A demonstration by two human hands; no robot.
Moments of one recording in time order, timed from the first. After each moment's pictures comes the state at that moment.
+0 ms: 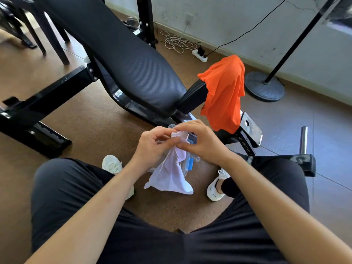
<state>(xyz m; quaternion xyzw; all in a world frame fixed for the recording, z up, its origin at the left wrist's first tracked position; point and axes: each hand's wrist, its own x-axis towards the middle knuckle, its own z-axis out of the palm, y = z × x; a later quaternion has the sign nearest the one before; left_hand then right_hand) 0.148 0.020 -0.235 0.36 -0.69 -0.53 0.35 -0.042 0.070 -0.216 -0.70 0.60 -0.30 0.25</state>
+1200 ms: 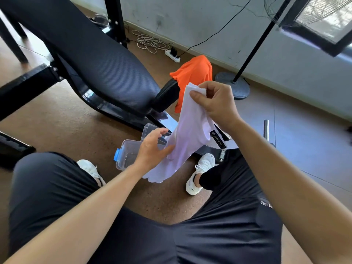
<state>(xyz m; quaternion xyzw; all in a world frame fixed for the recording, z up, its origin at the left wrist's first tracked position) 0.082 0.027 -0.312 0.39 -0.77 -0.42 0.26 -0.107 0.072 -0.133 -0.51 0.69 -0.48 0.18</state>
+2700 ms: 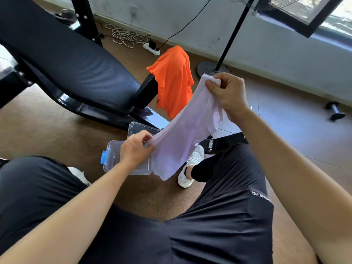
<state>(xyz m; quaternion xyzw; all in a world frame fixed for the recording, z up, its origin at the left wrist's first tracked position) 0.071 0.022 -0.319 0.43 -0.83 -0.30 0.19 -0.181 0.109 -0.131 -0.40 0.74 -0.53 0.13</state>
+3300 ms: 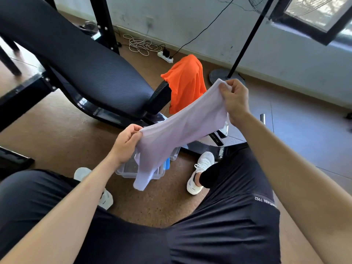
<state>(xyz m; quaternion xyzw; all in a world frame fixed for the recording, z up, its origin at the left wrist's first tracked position) 0.124 -0.013 -0.280 0.38 -0.69 -0.55 0.27 -0.187 0.078 -0.151 -0.32 0.75 -0.56 0.14</state>
